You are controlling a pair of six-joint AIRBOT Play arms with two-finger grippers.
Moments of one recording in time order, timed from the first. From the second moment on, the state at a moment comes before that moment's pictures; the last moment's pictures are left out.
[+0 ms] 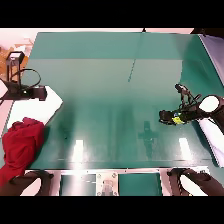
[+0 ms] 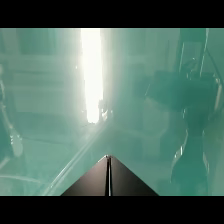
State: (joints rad) left arm 0.01 -0.99 0.99 1.64 -0.99 -1.58; right arm -0.01 -0.95 0.72 -1.26 1.16 1.59
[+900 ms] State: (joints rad) left arm 0.27 -1.44 1.17 1.63 -0.97 -1.48; right arm -0.01 -0.95 0.72 -1.26 1.12 1.59
